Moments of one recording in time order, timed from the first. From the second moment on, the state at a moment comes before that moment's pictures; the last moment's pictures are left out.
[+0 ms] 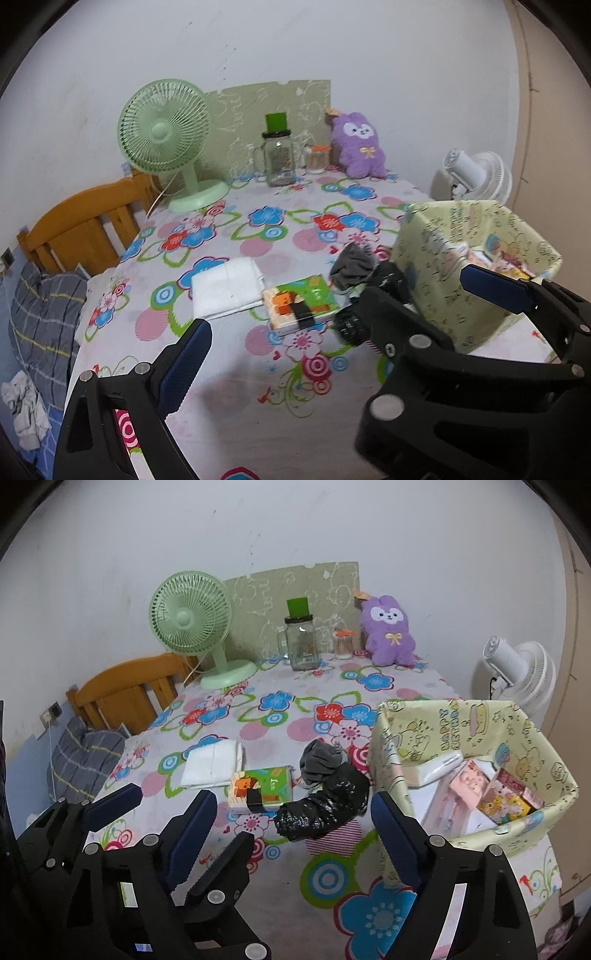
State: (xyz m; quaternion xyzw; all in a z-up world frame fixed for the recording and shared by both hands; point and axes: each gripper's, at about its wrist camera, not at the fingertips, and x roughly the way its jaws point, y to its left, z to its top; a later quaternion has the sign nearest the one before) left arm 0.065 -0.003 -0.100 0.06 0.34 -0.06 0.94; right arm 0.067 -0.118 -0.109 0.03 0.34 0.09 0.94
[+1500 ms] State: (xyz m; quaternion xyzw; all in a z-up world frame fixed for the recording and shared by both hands) left arm 0.137 0.015 -0.178 0.08 0.43 -0.05 0.90; right arm 0.146 -0.092 -0.188 -0.01 0.45 0.04 0.89
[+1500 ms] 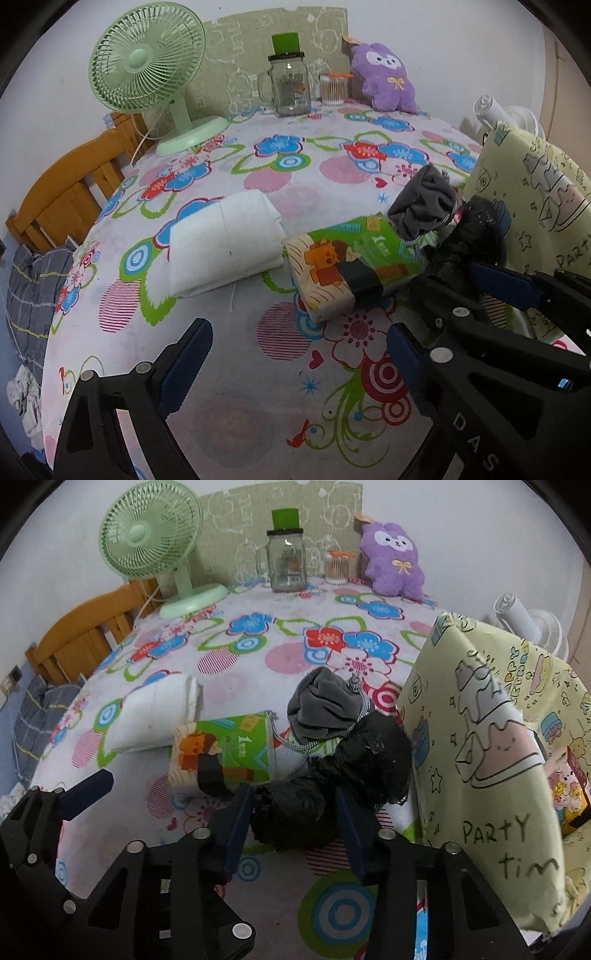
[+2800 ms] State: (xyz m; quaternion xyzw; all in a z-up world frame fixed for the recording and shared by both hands) left arm 0.172 0.010 -0.180 0.04 0.43 -0.09 0.89; right arm 0.172 -0.097 -0.185 0.01 0.44 0.06 0.90
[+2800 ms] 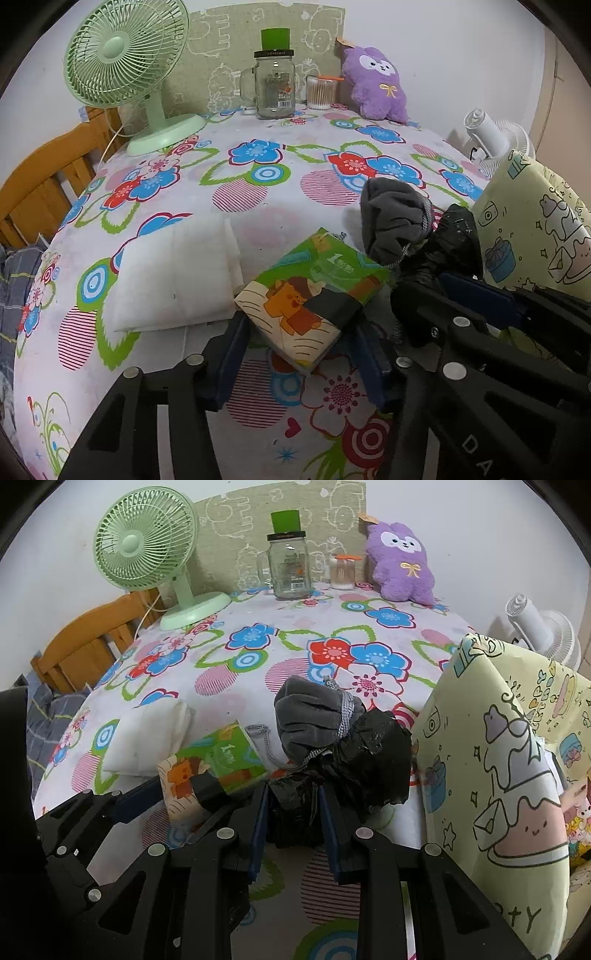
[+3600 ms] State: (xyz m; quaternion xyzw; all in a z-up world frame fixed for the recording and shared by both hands) left arm 0.145 0.019 -0.166 0.02 0.42 -0.08 0.90; right arm 0.151 -0.089 -0.172 0.02 0.43 0.09 0.90
